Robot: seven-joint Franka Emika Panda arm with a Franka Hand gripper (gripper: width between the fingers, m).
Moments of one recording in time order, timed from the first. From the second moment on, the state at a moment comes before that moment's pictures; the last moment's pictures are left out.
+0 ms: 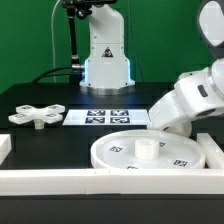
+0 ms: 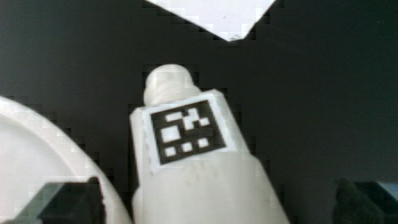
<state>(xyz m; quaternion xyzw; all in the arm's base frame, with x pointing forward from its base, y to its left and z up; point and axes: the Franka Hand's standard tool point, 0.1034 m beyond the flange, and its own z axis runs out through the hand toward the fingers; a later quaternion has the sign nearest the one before) 0.469 0.117 0.019 0.88 0.24 -0.39 0.11</state>
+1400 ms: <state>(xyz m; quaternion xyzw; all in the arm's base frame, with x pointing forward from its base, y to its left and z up) 0.471 0.116 0.020 0.88 0.25 -0.39 0.11</state>
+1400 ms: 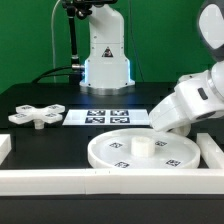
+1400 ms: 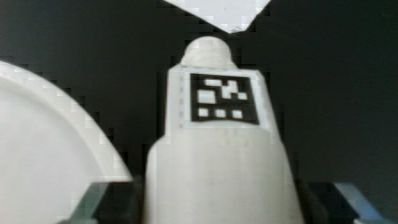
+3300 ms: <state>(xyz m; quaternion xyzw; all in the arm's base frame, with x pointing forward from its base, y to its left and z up) 0.527 0.084 0.119 0.98 0.19 -0.10 0.00</state>
